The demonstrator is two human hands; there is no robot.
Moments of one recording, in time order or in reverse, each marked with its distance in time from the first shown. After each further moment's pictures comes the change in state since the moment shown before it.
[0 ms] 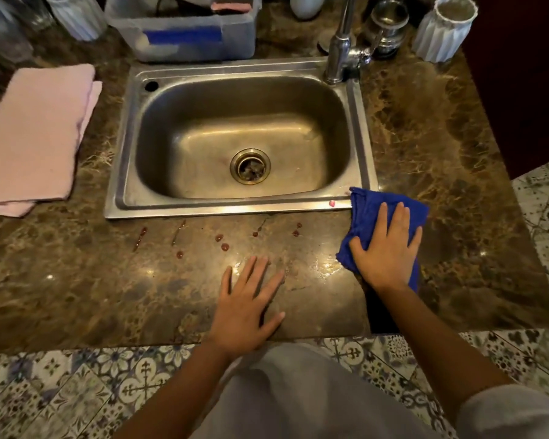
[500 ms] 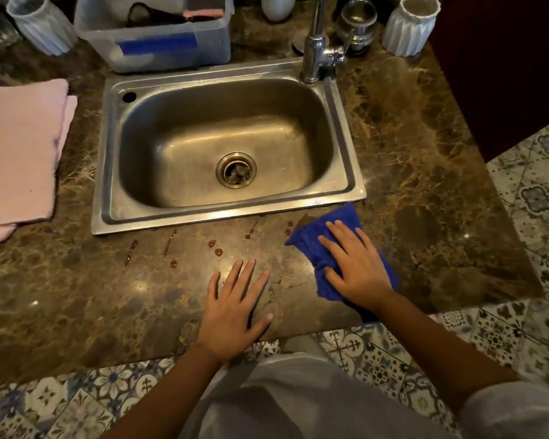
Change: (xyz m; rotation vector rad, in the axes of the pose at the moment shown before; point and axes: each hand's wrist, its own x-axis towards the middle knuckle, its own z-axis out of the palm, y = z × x) left_hand -0.006 -0.016 -0.005 -0.005 -0.031 0.016; right_hand -0.032 -0.002 0.007 -0.059 -0.148 -0.543
